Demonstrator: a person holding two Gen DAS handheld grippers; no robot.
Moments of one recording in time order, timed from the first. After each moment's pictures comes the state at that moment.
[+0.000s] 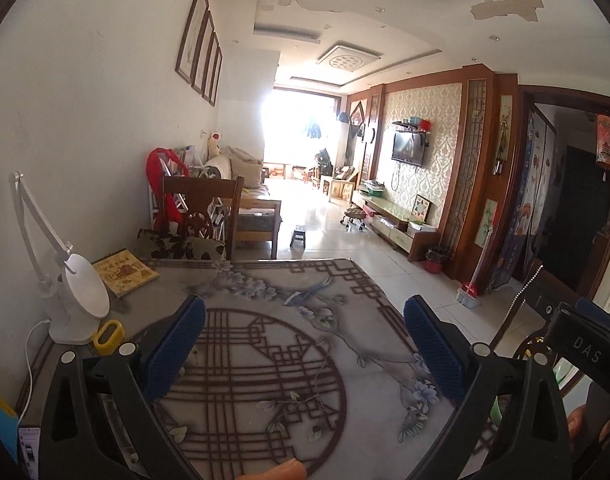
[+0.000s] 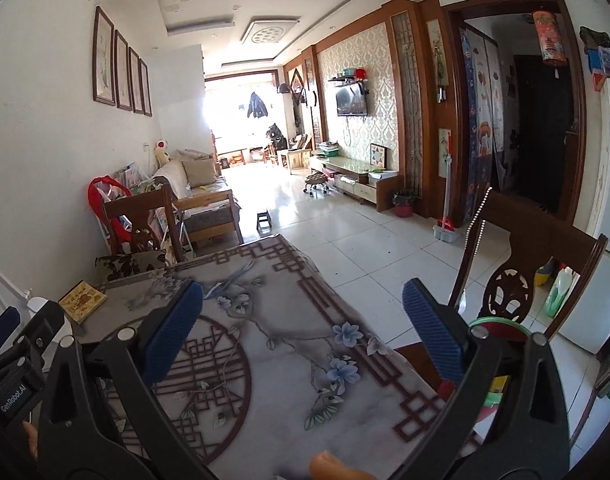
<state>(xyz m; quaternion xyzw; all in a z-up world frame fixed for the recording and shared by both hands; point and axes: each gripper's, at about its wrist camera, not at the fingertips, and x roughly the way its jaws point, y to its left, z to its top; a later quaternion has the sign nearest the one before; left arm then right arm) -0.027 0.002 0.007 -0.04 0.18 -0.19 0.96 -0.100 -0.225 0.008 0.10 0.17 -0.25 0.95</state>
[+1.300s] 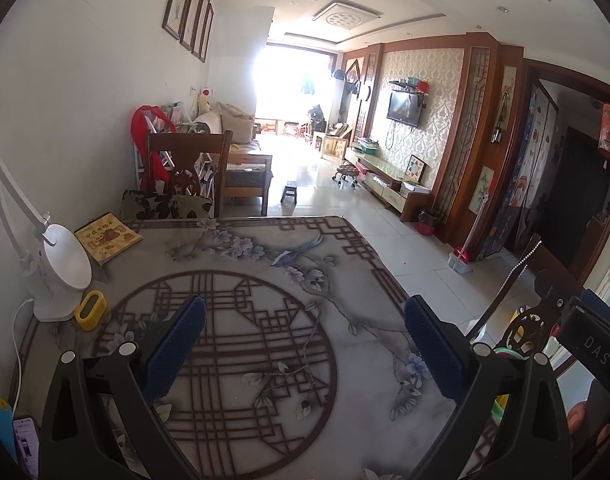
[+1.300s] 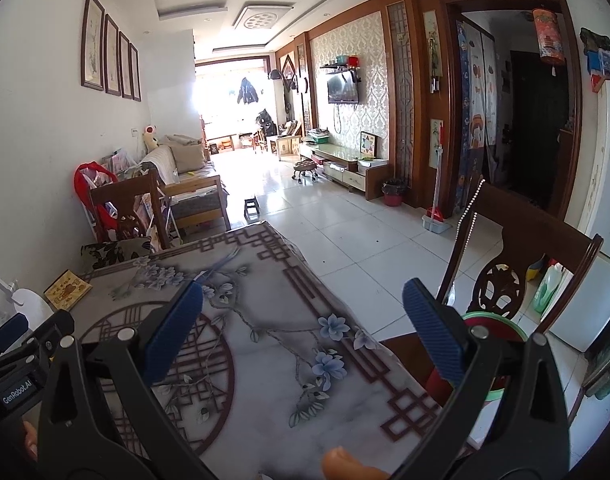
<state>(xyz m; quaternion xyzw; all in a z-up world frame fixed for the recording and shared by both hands) 0.013 -0.017 -0.010 -0.03 0.26 -0.21 0.94 -0.082 -0.233 0.001 0.09 0.20 -0.26 0.94</state>
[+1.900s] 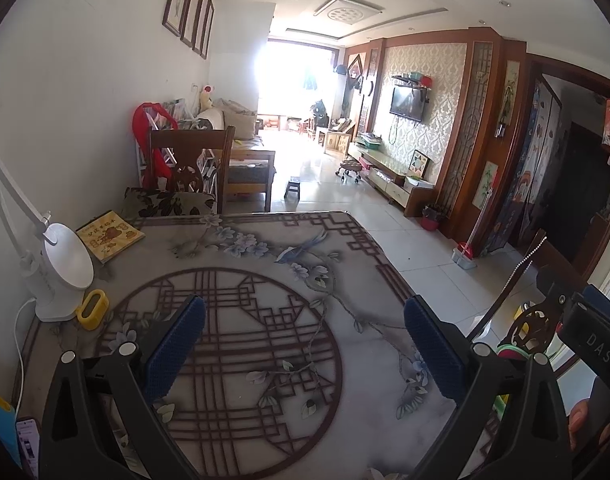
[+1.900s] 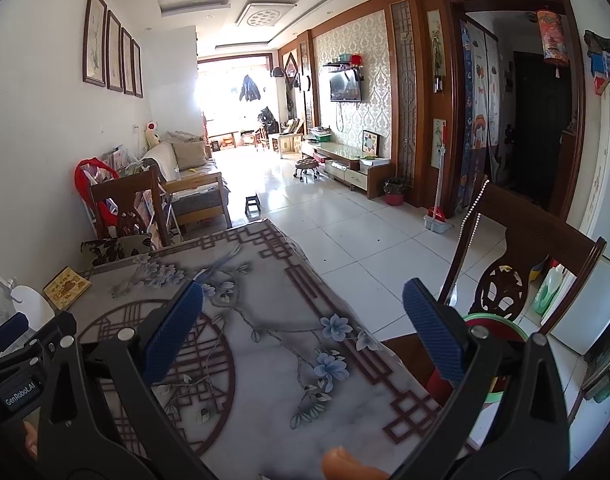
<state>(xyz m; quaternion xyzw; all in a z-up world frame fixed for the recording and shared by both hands) 0.018 -0.019 -0.013 -0.03 0.27 -0.21 0.94 -0.076 -0.236 -0.002 0.09 0.21 -0.26 0.94</state>
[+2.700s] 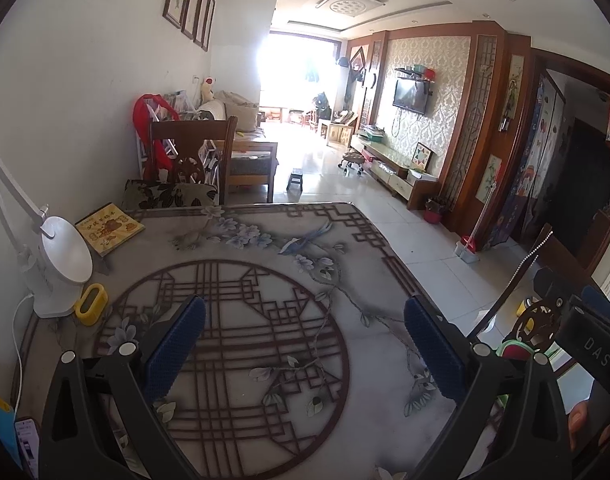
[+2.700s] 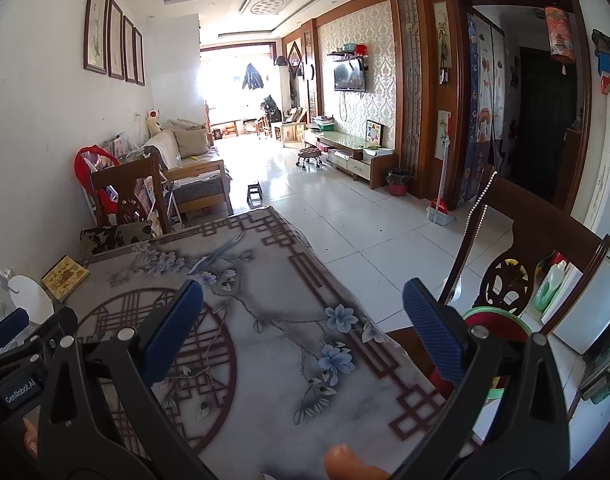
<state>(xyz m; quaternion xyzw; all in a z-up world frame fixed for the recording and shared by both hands) 0.028 -0.017 -0.030 -0.03 0.28 -0.20 0.94 -0.060 -0.239 -0.016 0.09 0.23 -0.25 0.94</state>
